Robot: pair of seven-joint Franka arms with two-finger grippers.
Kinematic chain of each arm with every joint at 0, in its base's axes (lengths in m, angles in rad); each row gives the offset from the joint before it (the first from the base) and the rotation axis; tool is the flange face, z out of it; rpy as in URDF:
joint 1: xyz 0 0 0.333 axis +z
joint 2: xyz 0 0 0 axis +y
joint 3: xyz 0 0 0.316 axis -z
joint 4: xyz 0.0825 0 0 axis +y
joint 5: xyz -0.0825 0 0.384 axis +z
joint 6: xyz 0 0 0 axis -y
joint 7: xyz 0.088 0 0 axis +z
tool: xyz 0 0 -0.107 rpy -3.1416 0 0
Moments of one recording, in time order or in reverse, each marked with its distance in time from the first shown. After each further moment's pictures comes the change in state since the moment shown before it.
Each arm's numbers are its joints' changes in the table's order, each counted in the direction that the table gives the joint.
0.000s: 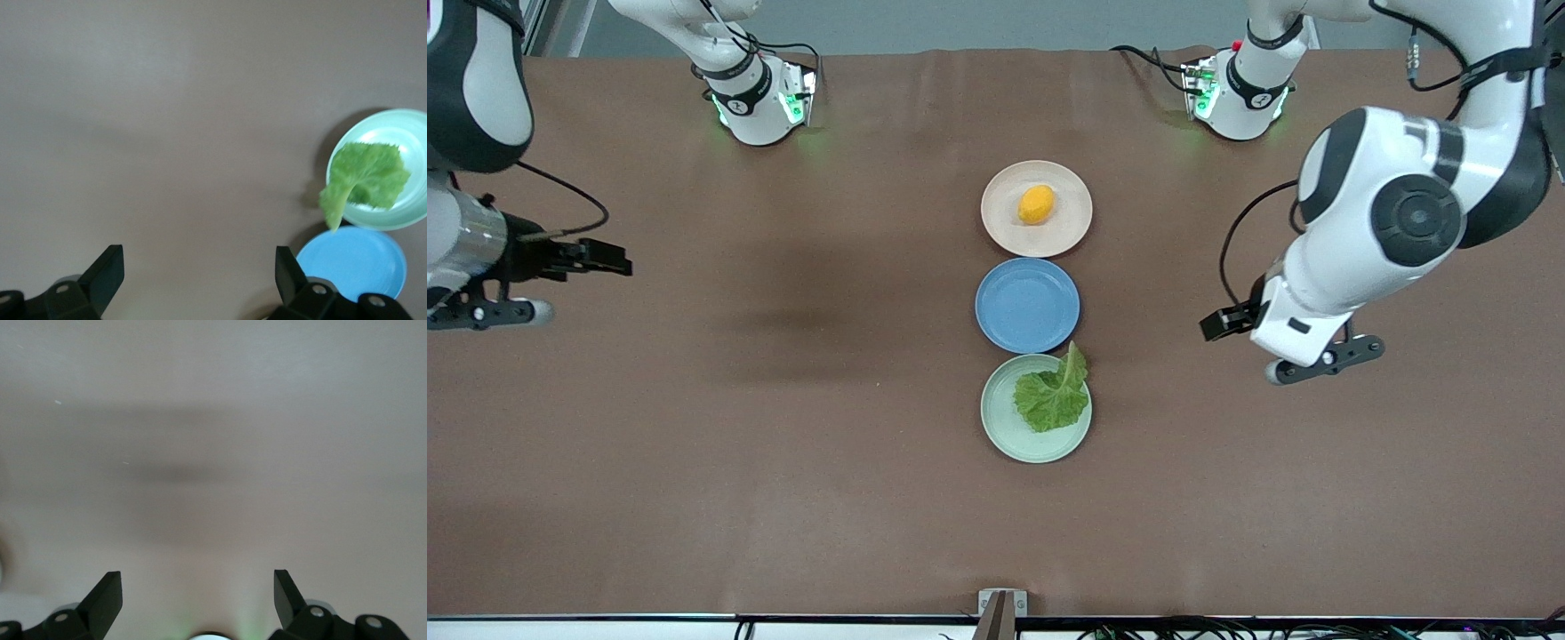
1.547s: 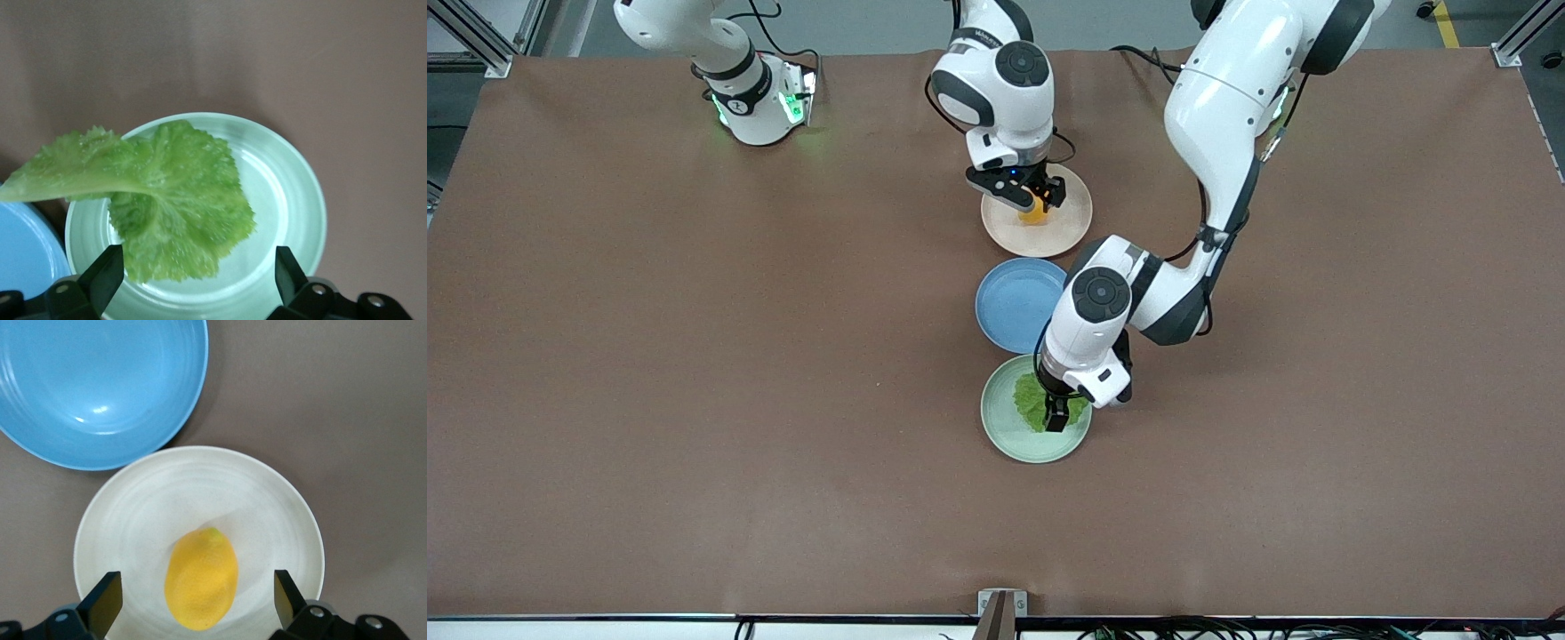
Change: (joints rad) left arm -0.263 0.495 0.007 -0.139 -0.021 0.622 1.442; right arm 1.107 0.320 -0.020 0.205 -0.028 0.782 -1.641
